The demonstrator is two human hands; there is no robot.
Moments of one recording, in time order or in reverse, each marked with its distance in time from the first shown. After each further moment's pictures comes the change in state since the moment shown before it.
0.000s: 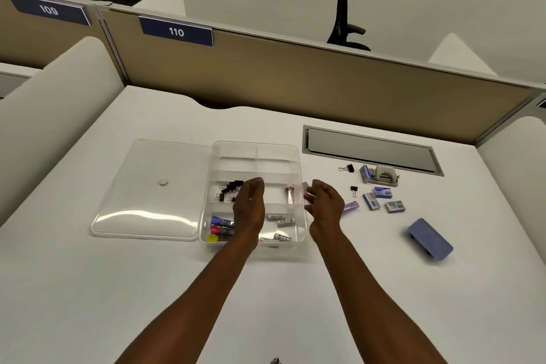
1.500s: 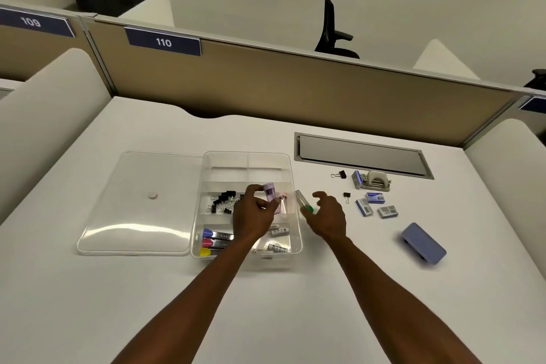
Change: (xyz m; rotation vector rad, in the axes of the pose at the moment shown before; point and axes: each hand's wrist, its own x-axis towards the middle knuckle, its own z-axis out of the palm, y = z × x) left_hand 0.025 -0.009 0.013 0.555 -0.063 0.247; right_hand 0.062 0.014 -0.041 -1.181 -0.107 -0.445
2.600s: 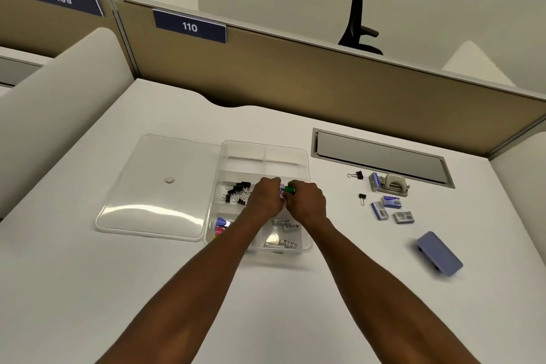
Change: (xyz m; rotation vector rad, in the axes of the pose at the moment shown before) left_hand 0.050 -0.006 0.002 0.502 -0.257 0.139; right_hand -0.001 -0.085 0.030 -0.244 -0.044 -0.282
